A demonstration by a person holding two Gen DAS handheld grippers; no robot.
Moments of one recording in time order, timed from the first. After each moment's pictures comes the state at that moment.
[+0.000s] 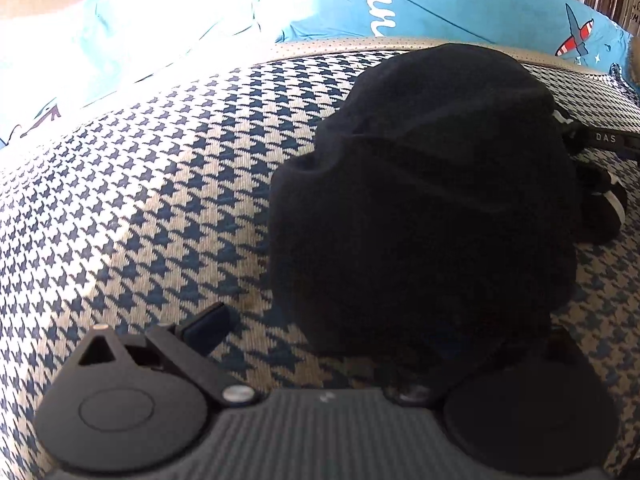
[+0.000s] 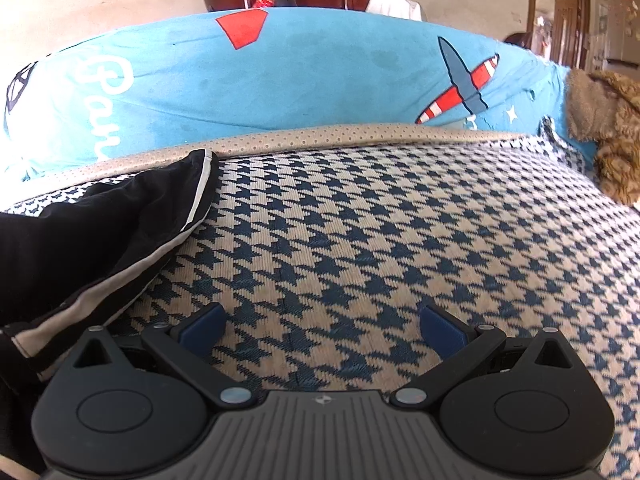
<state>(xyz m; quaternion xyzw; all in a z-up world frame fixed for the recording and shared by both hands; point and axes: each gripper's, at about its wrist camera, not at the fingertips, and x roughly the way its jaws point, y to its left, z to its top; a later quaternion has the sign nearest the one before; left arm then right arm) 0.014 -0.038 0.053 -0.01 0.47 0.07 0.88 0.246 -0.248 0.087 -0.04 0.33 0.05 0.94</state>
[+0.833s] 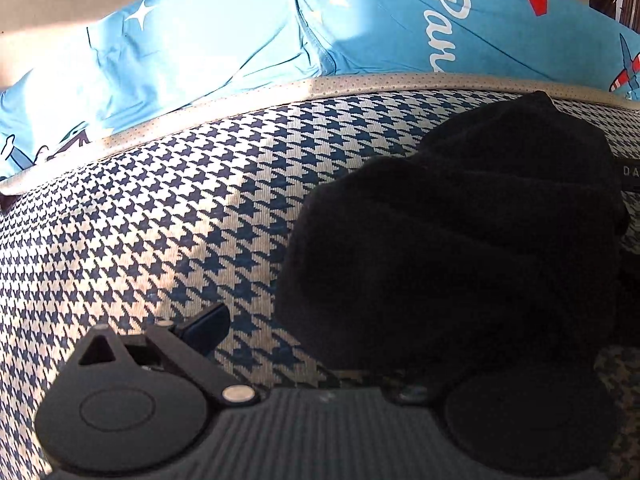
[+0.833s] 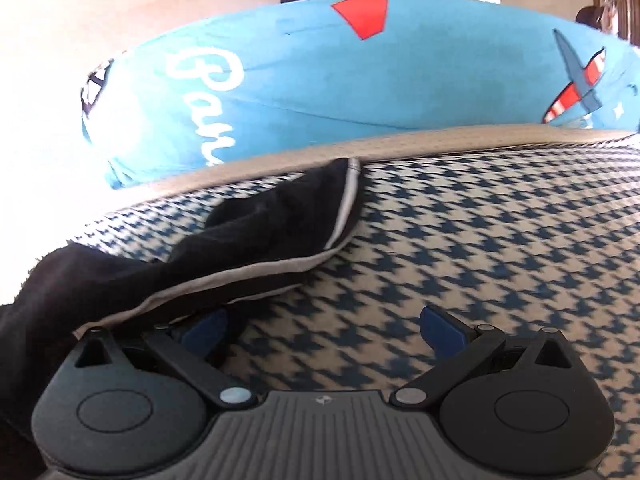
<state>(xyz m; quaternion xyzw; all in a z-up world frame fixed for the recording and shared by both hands) 0.124 0.030 0.014 -0.02 0.46 0.14 0.88 0.265 -0.172 0.116 0.01 0.37 0.18 0.91</state>
